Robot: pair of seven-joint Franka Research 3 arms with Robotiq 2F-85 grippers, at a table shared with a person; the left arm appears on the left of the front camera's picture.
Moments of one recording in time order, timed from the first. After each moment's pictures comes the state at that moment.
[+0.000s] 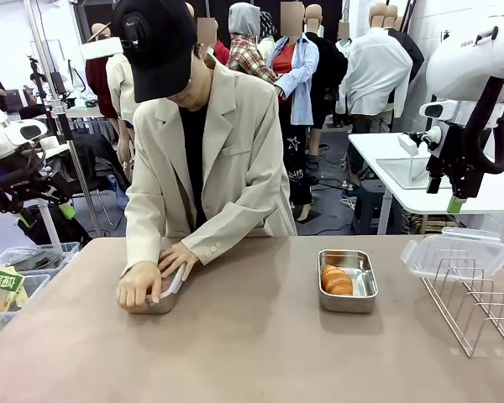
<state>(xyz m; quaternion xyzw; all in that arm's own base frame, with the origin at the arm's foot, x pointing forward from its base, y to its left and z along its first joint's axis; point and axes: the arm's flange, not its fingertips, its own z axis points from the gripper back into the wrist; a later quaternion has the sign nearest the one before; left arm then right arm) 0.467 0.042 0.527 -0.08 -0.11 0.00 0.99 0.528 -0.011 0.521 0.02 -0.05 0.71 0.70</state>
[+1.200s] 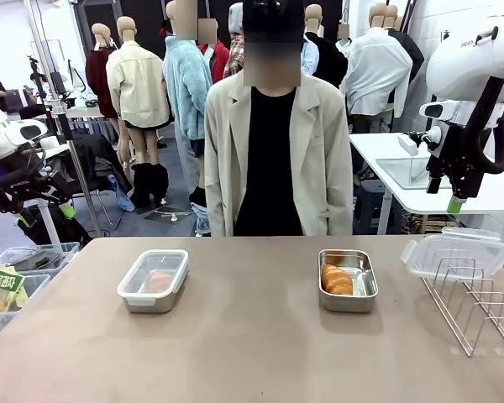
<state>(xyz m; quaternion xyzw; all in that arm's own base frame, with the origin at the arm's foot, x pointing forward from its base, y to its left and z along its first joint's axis) 0.467 0.042 0.527 -0.08 -0.11 0.00 0.99 0.528 -0.011 0.521 0.02 -0.05 0.71 0.70</state>
